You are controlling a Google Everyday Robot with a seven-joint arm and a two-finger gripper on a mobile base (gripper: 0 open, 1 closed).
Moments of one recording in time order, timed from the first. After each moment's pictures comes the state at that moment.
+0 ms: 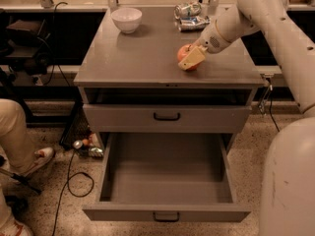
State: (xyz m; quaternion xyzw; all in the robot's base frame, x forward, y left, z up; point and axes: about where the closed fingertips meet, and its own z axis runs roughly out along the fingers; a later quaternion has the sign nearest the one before) arm 0.745 -0.116 0.848 -0.50 0.79 0.15 0.31
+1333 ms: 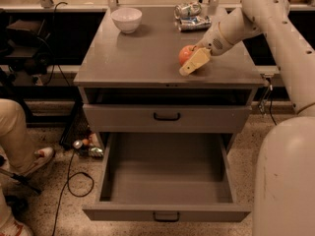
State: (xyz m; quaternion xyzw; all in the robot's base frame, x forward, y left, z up) arm 0.743 -0.120 0.841 -0.51 0.78 0.19 0.31
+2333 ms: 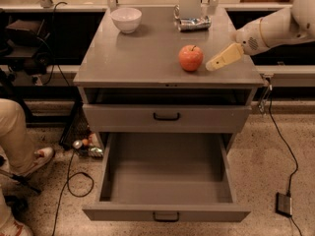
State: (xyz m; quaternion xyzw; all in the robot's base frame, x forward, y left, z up) arm 0.720 -0.197 0.886 -0.43 0.78 0.17 0.41
